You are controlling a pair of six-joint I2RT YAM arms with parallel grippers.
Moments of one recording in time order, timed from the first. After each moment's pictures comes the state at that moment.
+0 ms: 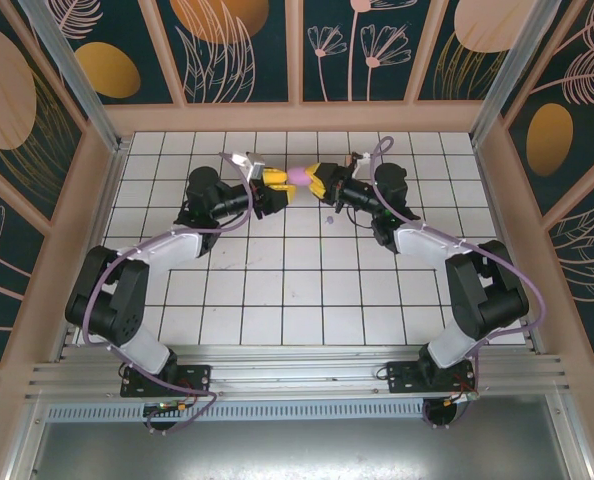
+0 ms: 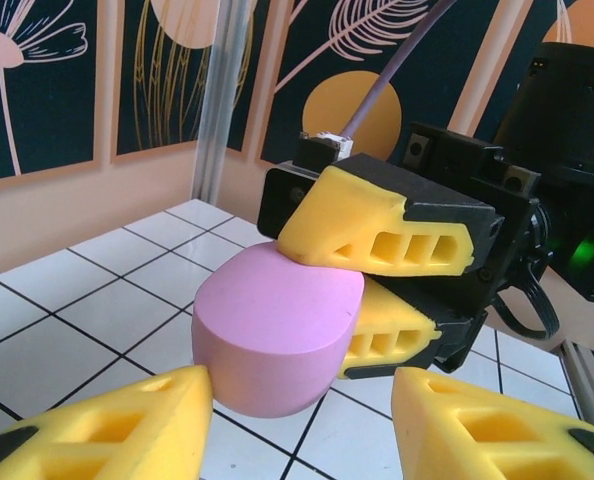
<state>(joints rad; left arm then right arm) -0.40 1.63 0.91 0.73 0.80 -0.27 0.43 1.60 0.91 0.72 -0.70 1.61</state>
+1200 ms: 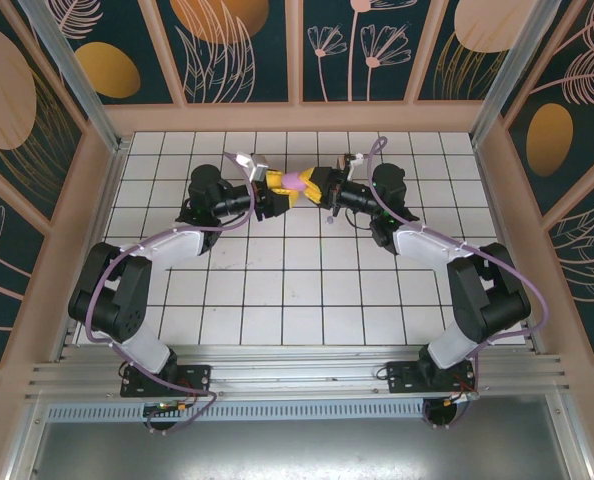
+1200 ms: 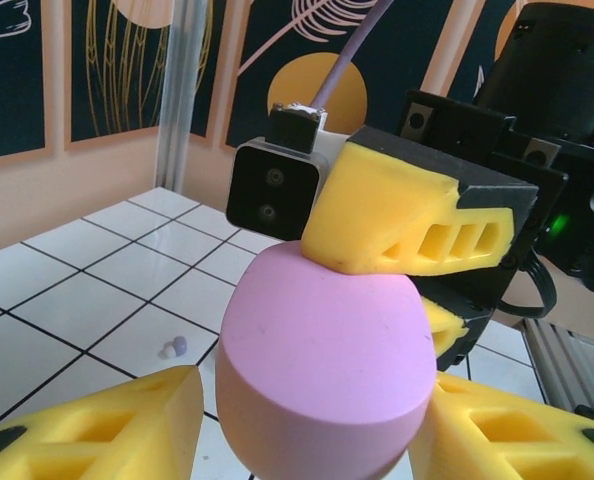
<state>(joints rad) -0.39 1.65 0.93 0.72 0.90 -0.27 0.45 1.59 0.92 0.72 -0.78 1.60</state>
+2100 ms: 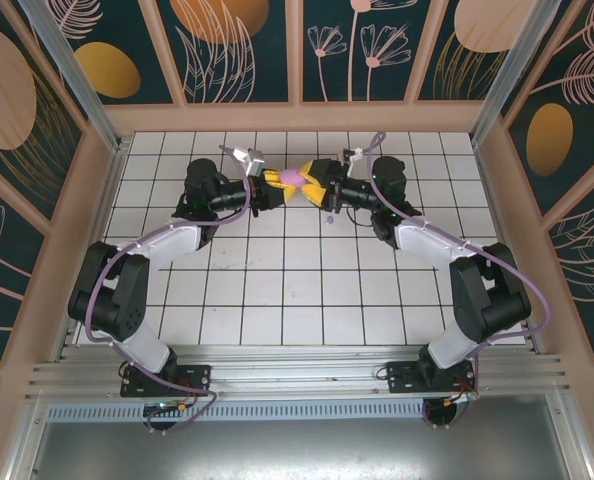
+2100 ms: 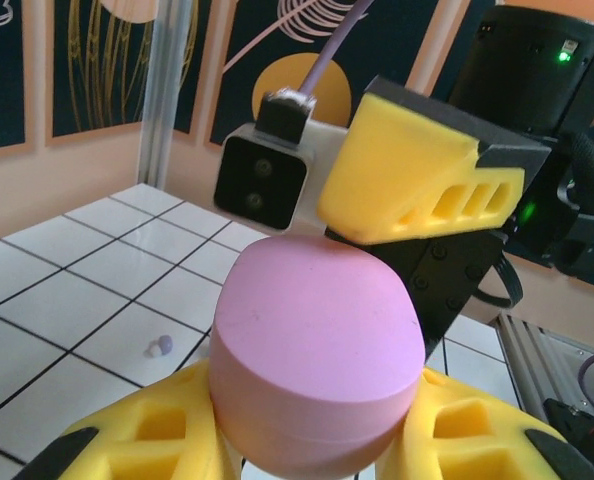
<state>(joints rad) -0.36 1.65 0.97 0.66 0.96 -0.29 0.42 1.58 0.98 0.55 -0.82 1.42</state>
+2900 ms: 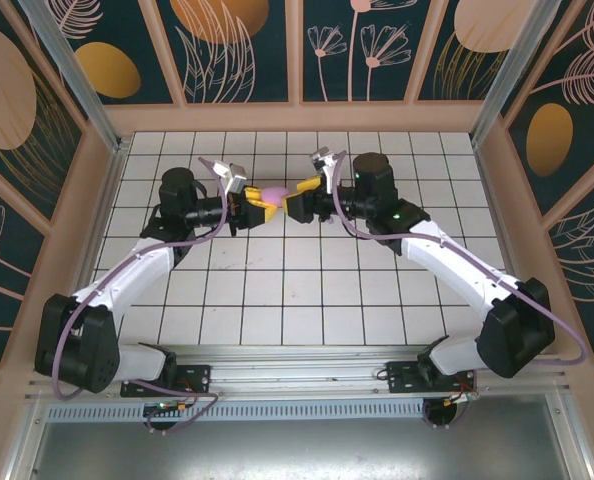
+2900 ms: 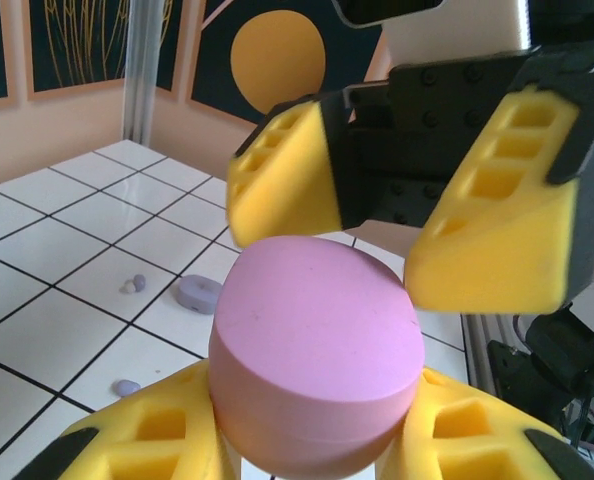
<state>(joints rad) -0.31 1.33 0.86 0.30 1.02 -0.16 0.62 1.39 1.13 -0.05 -0.56 0.24</state>
